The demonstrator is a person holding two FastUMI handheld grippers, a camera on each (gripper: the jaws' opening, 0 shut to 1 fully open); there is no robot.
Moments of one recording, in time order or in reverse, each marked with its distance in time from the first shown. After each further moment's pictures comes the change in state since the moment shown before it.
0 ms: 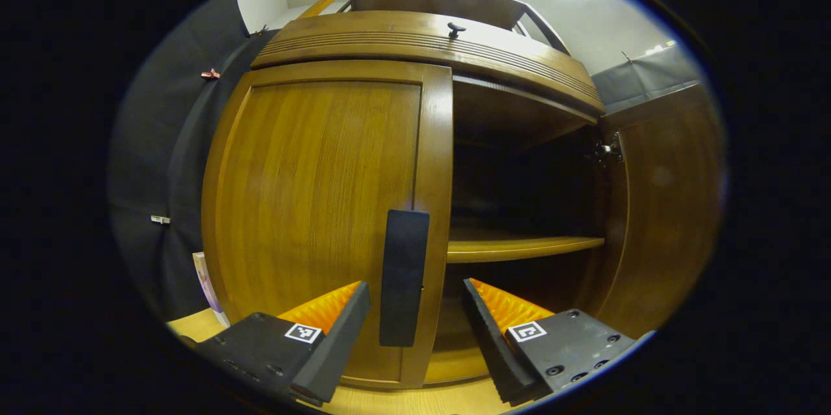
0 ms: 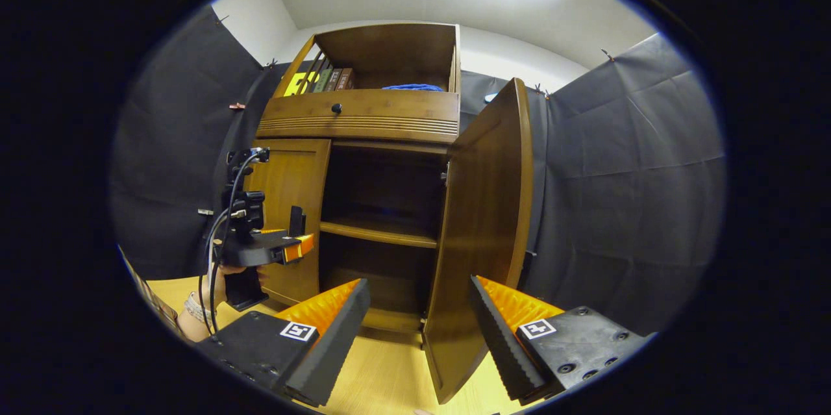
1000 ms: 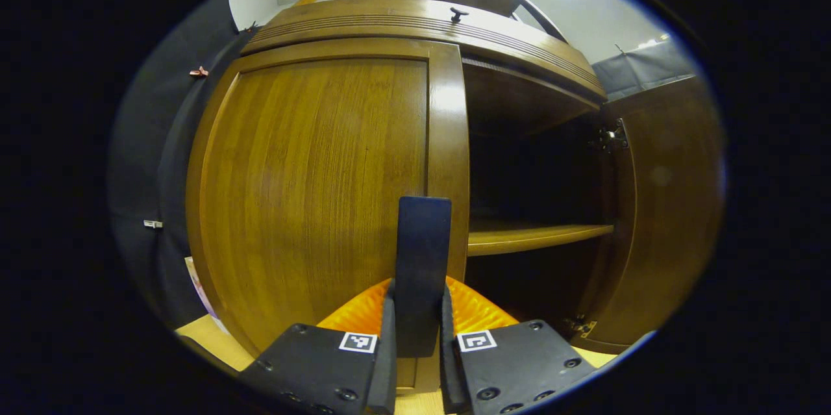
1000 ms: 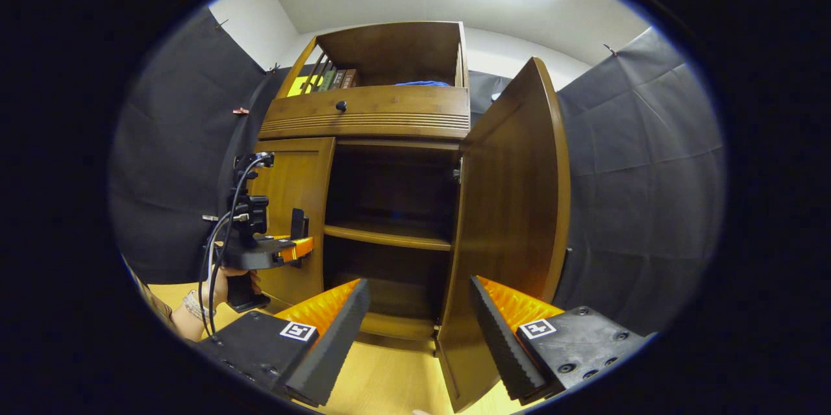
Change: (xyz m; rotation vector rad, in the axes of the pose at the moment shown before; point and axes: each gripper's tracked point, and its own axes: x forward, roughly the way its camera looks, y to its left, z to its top) left arm 0.005 0.009 -0.015 0.004 0.058 -0.080; right arm 0.025 0.019 -0.006 0.032 -0.025 0.032
